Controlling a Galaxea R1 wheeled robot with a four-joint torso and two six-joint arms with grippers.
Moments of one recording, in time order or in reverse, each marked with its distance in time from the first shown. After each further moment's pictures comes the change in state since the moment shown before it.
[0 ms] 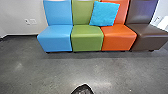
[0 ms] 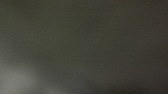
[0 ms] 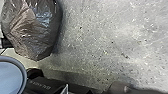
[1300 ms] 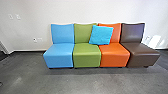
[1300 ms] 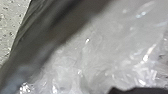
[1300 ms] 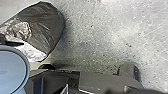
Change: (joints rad) left arm 0.141 -0.099 0.146 0.088 0.000 0.007; right arm -0.213 0.107 -0.145 -0.001 0.087 -0.008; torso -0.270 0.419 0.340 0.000
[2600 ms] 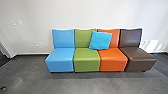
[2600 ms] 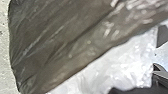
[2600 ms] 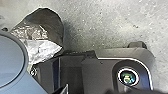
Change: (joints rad) left arm 0.170 0.040 -0.067 0.113 -0.088 0.052; right arm -0.159 0.130 -0.123 -0.048 0.113 -0.013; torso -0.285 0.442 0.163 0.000
